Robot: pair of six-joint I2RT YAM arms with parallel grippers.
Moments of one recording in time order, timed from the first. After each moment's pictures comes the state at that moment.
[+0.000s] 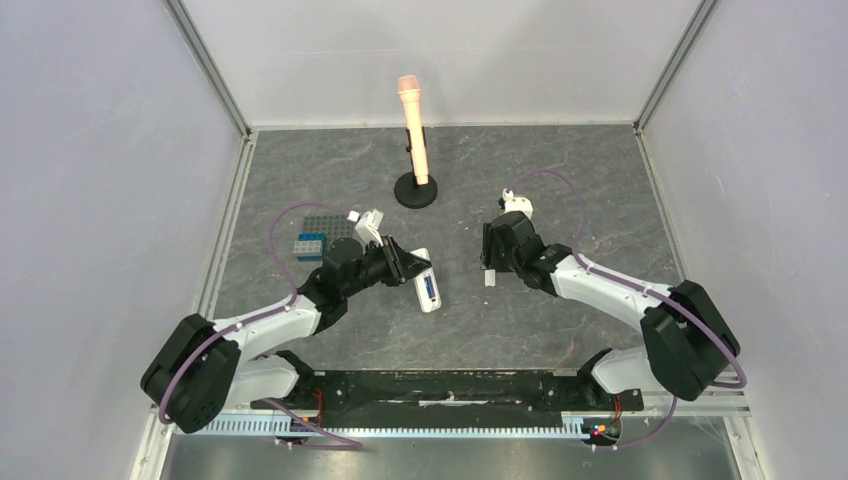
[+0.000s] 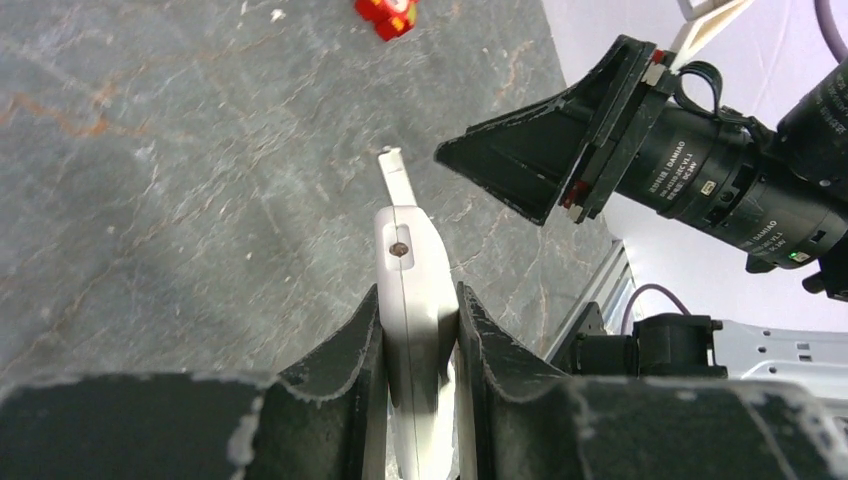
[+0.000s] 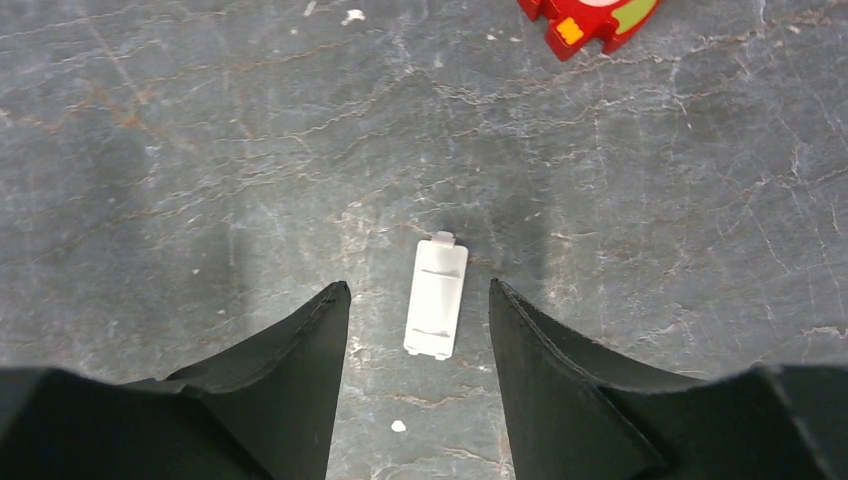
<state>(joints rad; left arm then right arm) -0.63 1.17 0.41 0.51 0.27 -0.81 0.65 1.36 0.75 -0.17 0.27 0.53</state>
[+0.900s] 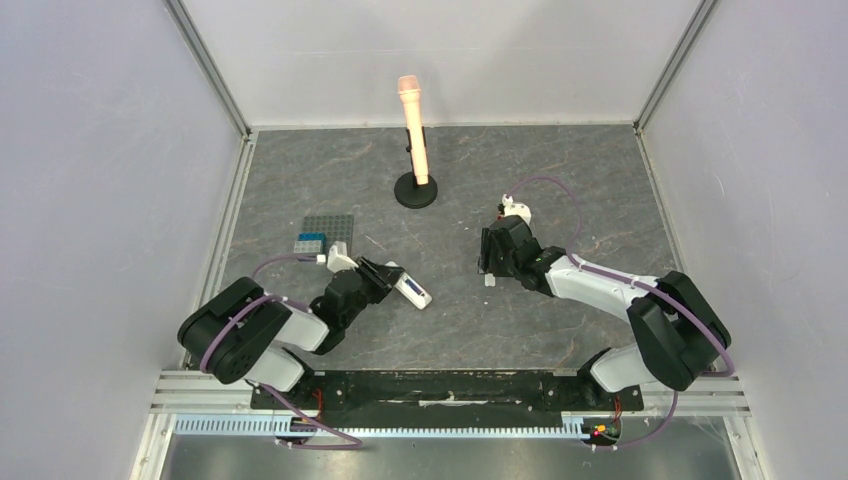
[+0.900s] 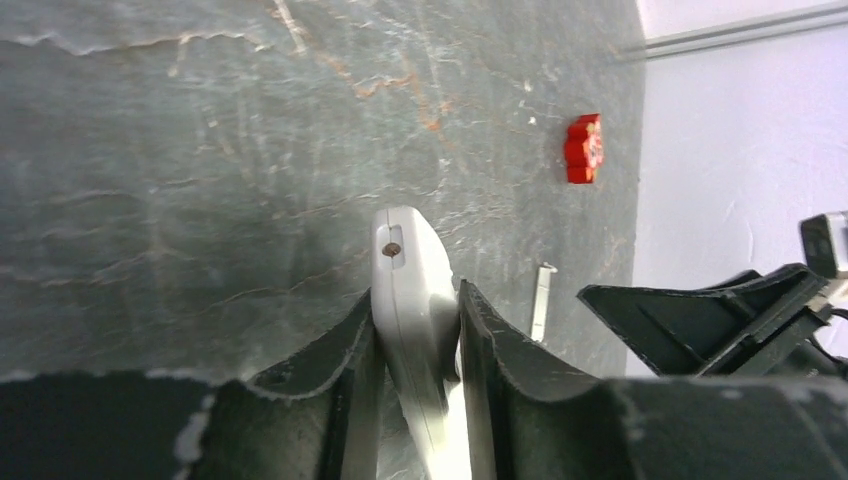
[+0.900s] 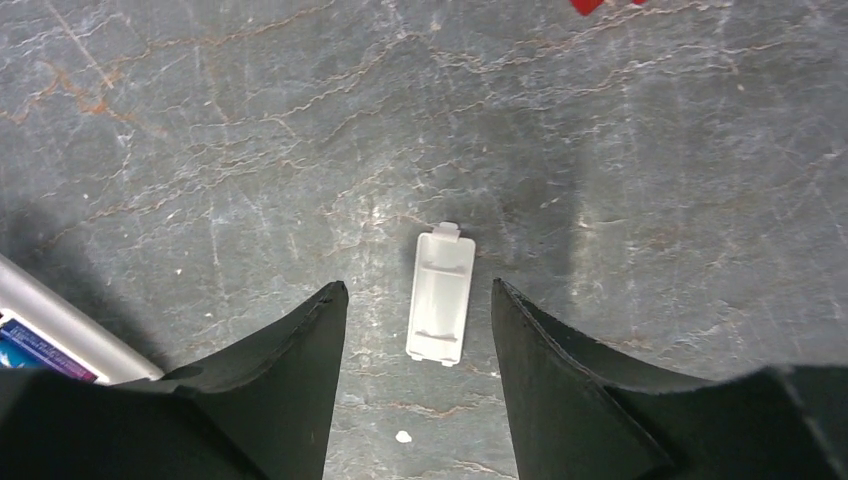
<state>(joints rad) -0.64 1.47 0.13 0.98 -0.18 -1.18 0.63 1.43 0.72 -0.11 0.23 0.58</state>
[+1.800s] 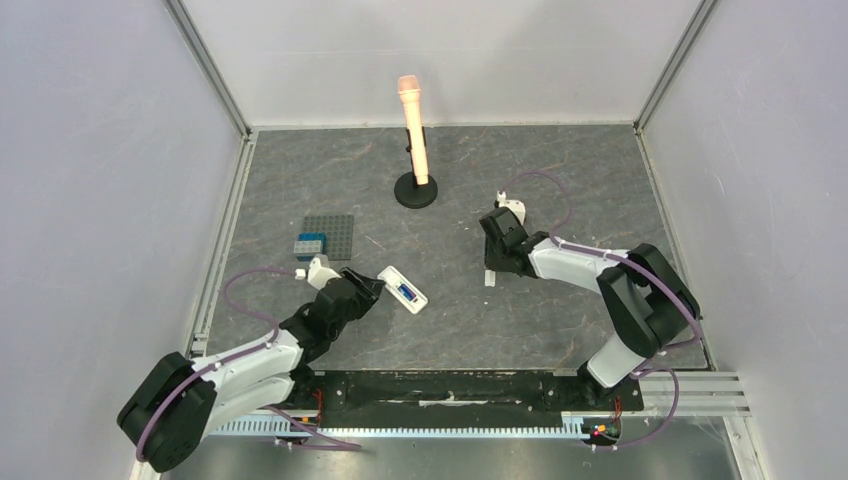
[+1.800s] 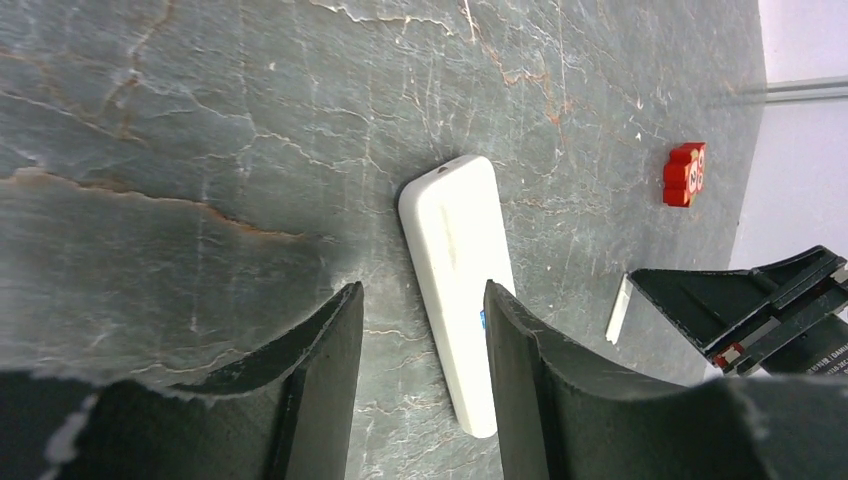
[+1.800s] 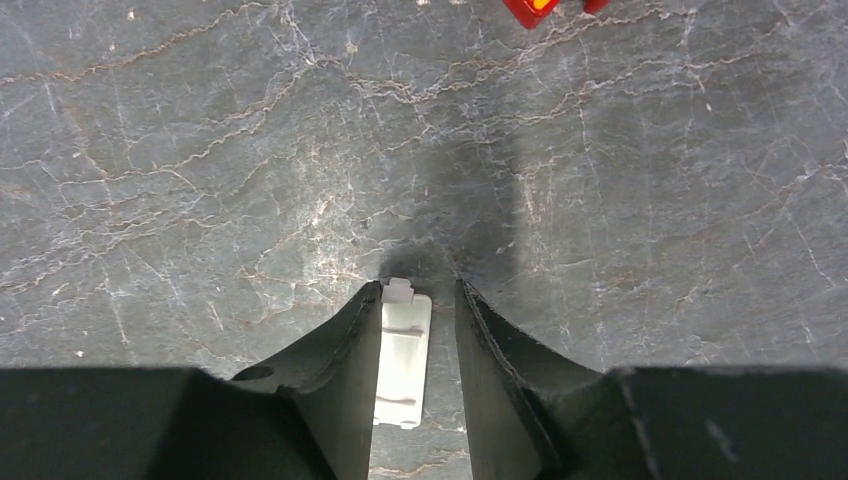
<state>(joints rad) -0.67 0.95 0.13 0.24 -0.34 -1.24 0.60 1.62 0.84 -0.21 0.29 0.59</state>
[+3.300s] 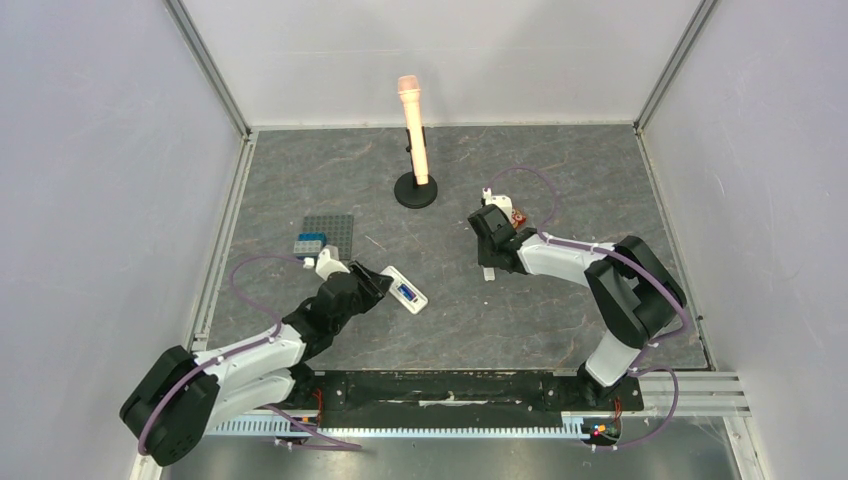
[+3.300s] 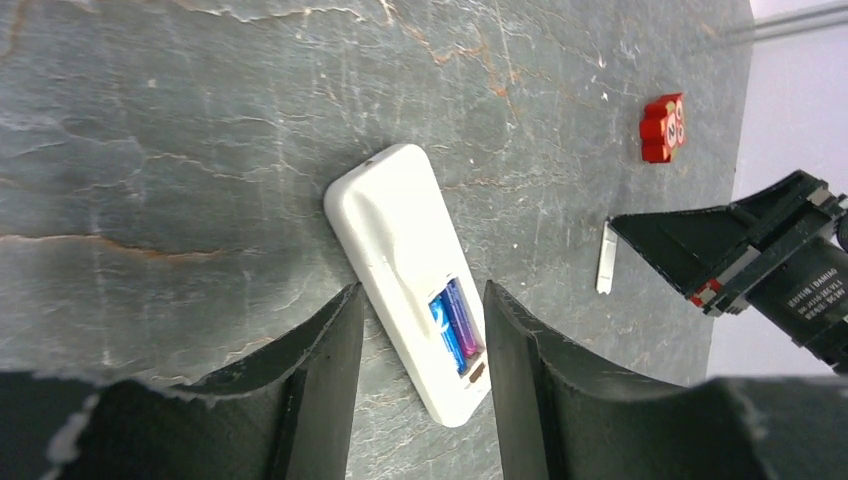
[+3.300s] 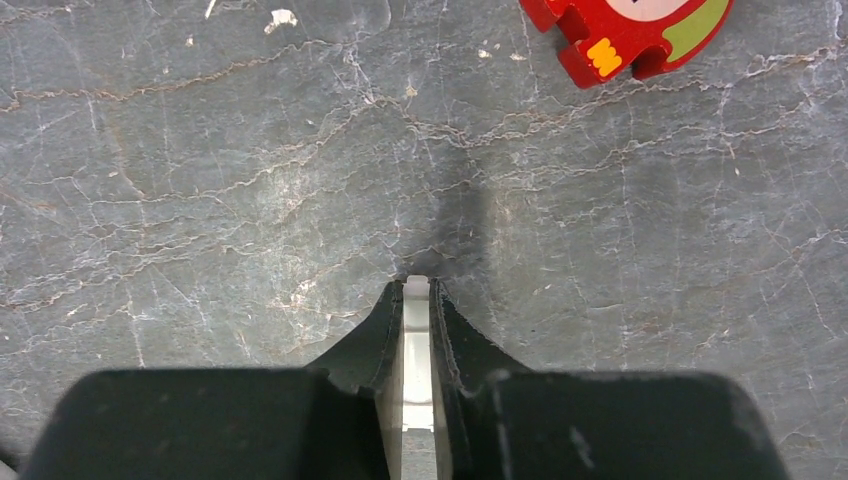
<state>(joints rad) -0.67 0.96 0.17 0.25 -0.29 -1.14 0.64 1.69 0.91 -0.20 0.34 0.52</state>
